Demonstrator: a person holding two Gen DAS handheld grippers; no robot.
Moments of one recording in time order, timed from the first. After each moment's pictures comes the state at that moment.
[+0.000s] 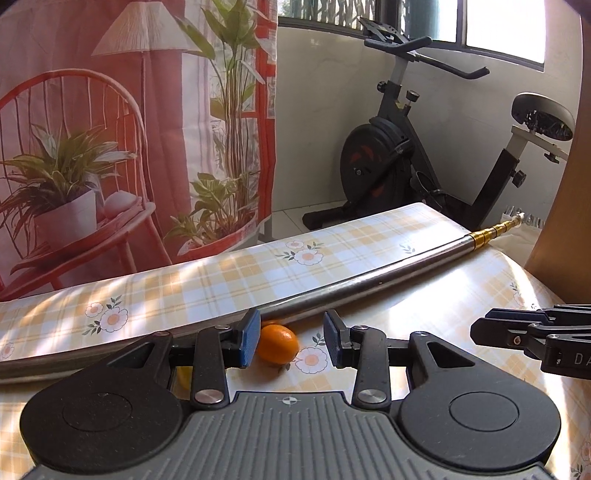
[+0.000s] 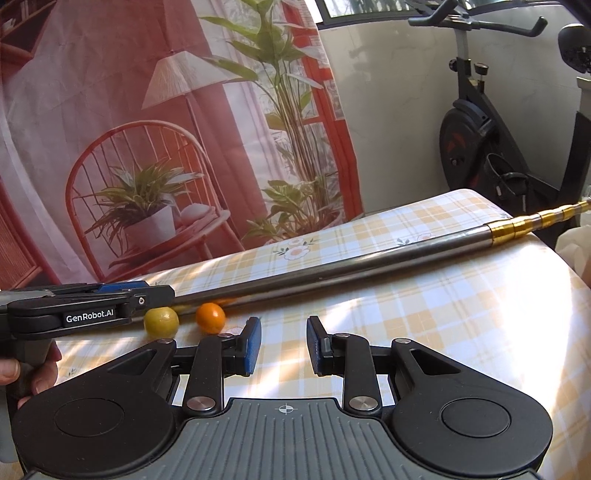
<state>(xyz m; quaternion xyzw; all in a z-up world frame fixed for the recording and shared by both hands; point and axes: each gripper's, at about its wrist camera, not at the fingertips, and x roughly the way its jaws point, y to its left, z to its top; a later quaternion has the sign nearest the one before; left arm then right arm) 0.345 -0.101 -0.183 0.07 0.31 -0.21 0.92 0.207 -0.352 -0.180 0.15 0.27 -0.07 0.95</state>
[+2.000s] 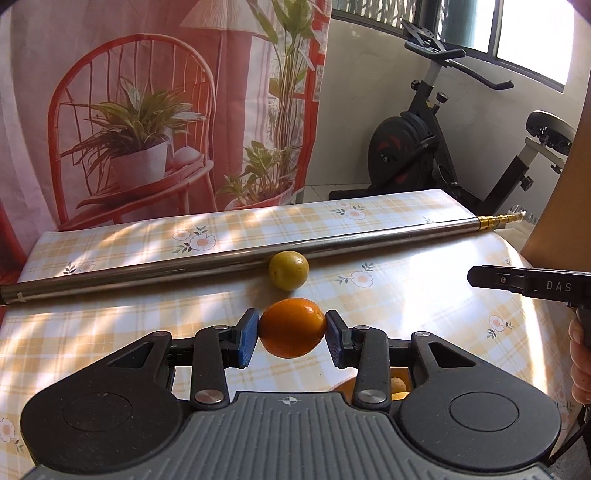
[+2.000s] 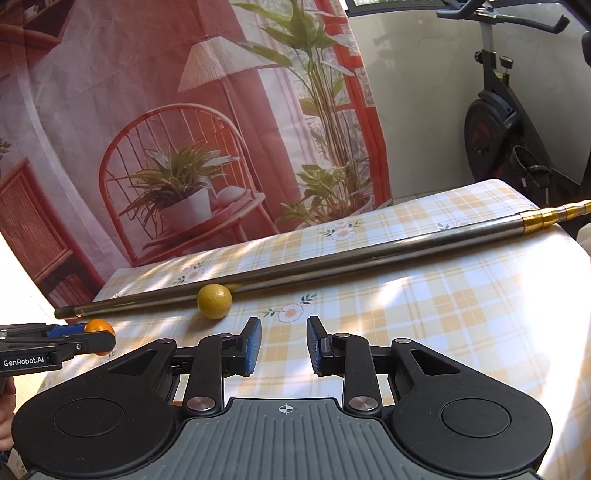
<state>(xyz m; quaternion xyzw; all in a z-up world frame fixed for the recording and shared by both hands) 0.257 0.005 -0.148 0.03 0.35 -0.16 0.92 0.199 -0.298 -0.160 0.15 0.29 -0.03 0.94</state>
